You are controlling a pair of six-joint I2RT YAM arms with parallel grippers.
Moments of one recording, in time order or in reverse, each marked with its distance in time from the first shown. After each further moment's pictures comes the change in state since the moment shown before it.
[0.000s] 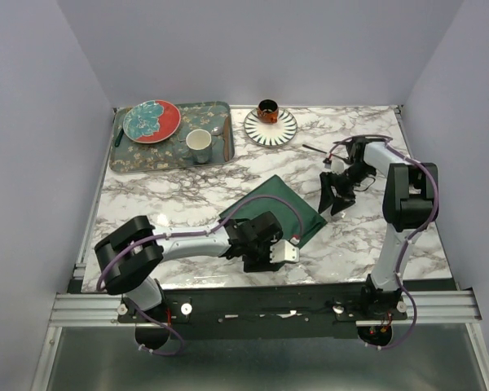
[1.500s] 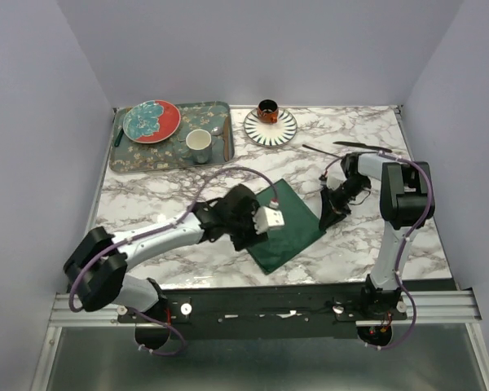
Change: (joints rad) left arm 0.161 -0.161 0.005 -0.014 0.029 -0.085; right arm 0.010 0.043 -0.129 0.052 -0.040 0.028
